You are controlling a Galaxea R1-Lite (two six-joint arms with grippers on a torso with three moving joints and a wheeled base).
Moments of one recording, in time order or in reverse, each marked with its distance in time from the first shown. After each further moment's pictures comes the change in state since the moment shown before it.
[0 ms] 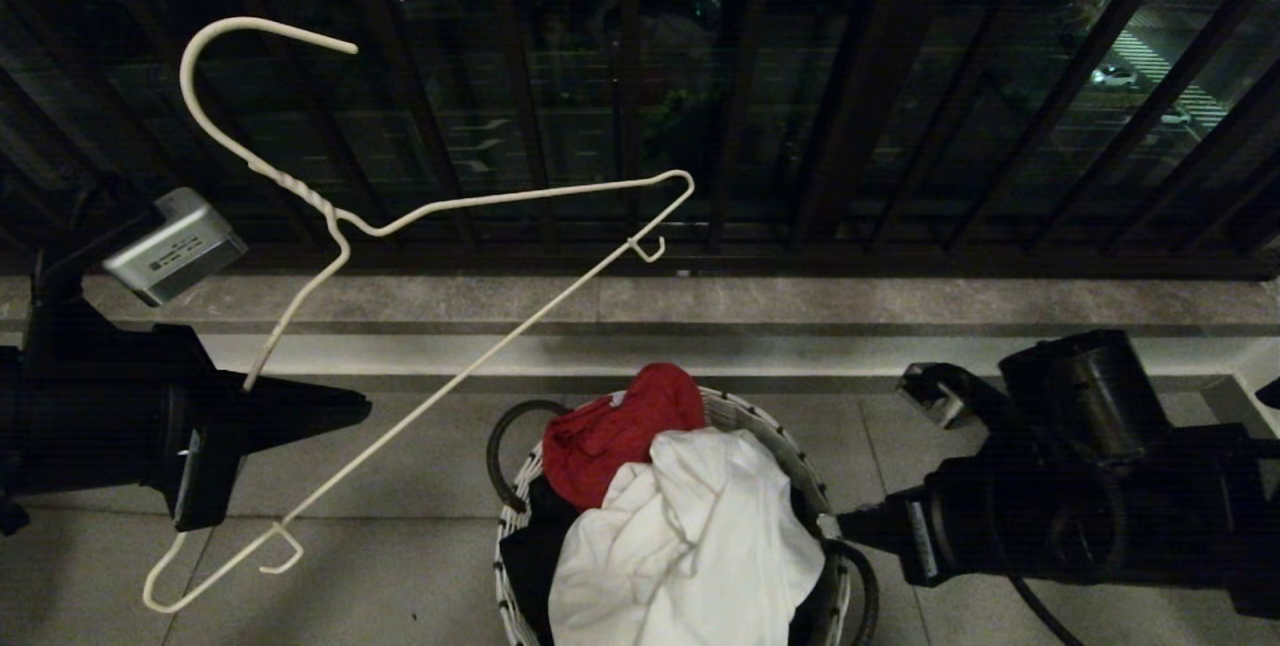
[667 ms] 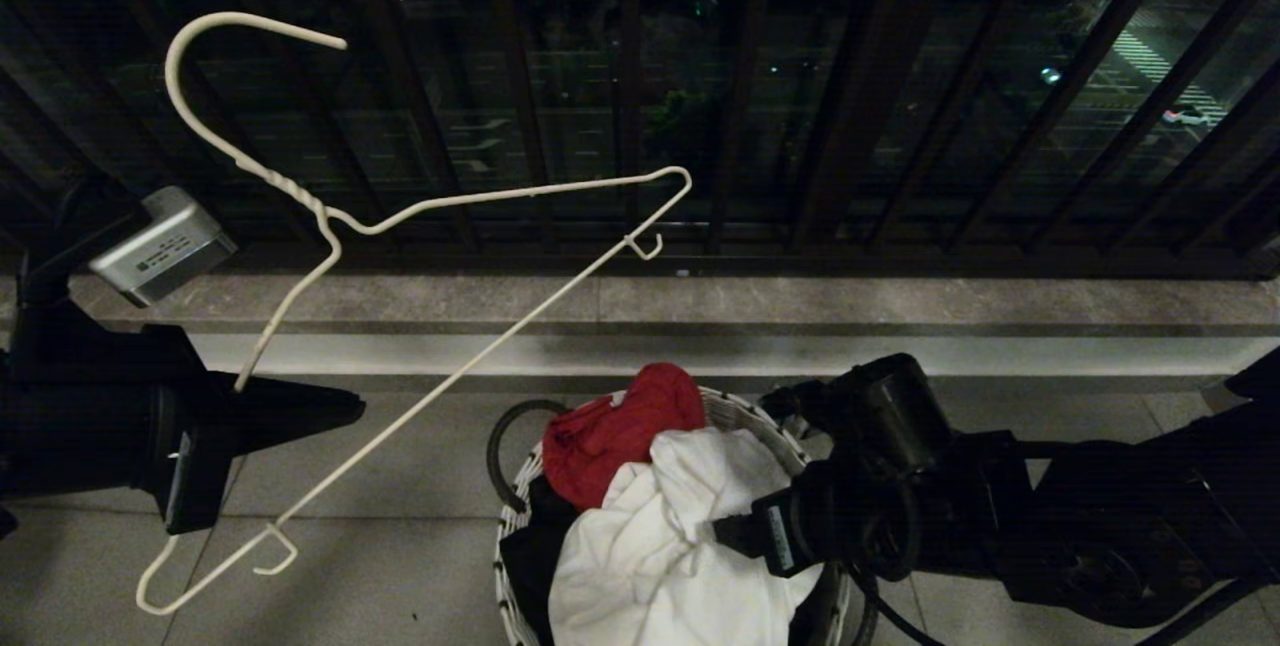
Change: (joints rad) left arm 0.003 -0.012 0.005 0.000 0.004 0.000; right arm 0.167 0.274 -0.136 -0.133 -0.174 -0.001
